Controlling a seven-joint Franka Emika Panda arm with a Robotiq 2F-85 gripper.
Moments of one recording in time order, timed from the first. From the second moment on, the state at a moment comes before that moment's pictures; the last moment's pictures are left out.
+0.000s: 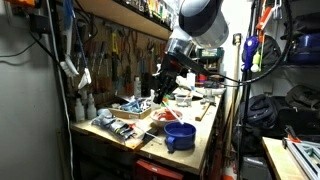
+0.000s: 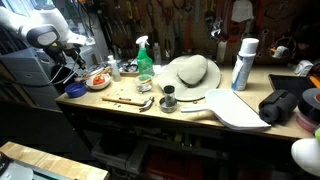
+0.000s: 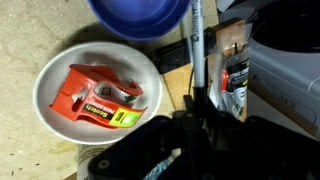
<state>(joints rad) 0.12 -0.10 0.01 -2.47 0.44 2.72 0.14</state>
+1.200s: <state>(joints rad) 0.10 0.02 0.02 -2.44 0.69 2.74 -0.29</state>
